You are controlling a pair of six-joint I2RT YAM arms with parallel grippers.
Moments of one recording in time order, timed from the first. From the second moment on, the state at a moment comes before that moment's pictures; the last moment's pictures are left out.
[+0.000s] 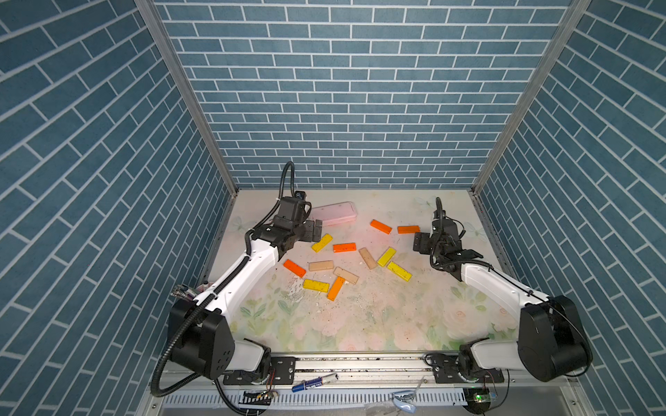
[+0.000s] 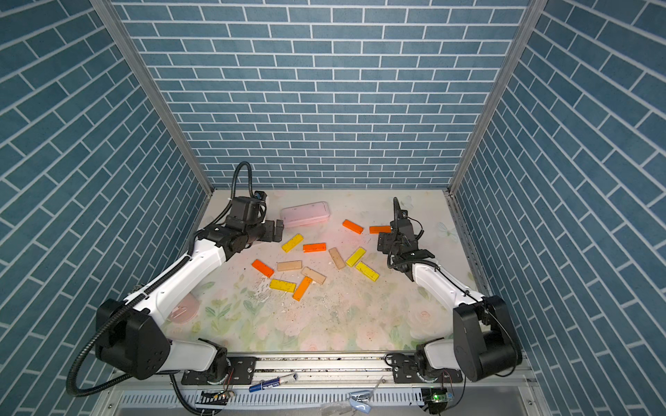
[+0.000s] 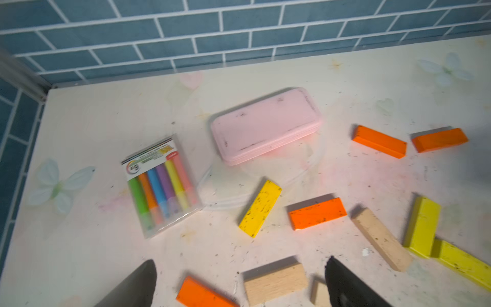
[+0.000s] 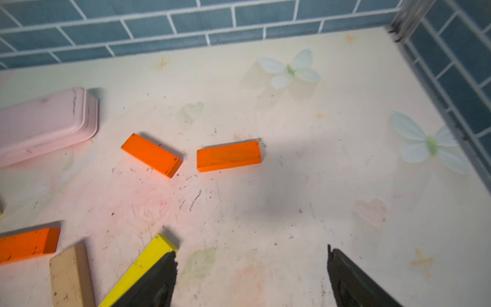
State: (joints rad) left arm -0.38 1.43 1.20 -0.53 -0.11 -0.15; right arm 0.36 1.41 0.84 -0.16 0.19 0.27
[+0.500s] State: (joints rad) left arm -0.39 1.48 1.18 -0.56 0.10 -0.12; right arm 0.38 1.89 1.35 -0.43 -0.03 -0.04
